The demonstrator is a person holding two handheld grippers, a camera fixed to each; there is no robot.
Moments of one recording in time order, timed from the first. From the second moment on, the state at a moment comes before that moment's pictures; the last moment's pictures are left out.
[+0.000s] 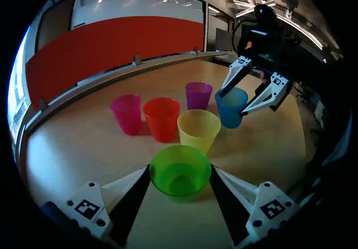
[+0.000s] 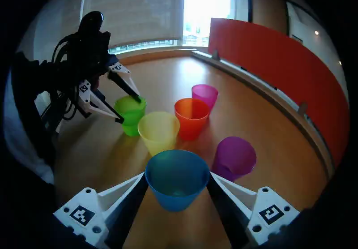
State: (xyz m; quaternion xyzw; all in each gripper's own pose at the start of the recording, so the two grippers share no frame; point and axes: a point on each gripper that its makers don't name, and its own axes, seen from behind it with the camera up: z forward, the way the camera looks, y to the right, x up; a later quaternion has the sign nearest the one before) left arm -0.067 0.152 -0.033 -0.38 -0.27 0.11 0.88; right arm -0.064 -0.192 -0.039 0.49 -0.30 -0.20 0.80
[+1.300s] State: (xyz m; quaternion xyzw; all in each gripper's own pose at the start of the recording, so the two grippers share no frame) left arm -0.070 0.149 -0.039 -0.37 -0.27 0.12 0.88; right arm -0.091 -0.165 -0.056 0.48 -0.30 -0.20 0.80
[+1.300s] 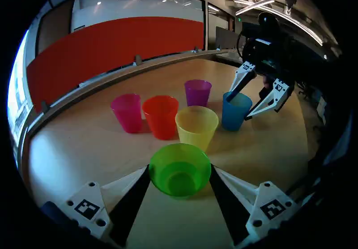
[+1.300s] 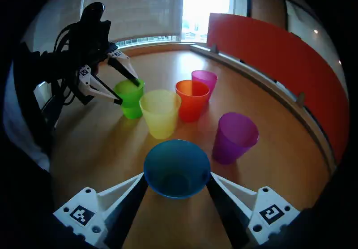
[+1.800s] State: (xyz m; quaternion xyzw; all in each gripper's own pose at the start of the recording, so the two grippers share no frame) left arm -0.077 0.143 -0.037 -0.36 -0.28 0.12 0.88; right arm -0.093 -0.159 -0.059 0.47 -0.31 -0.21 0.80
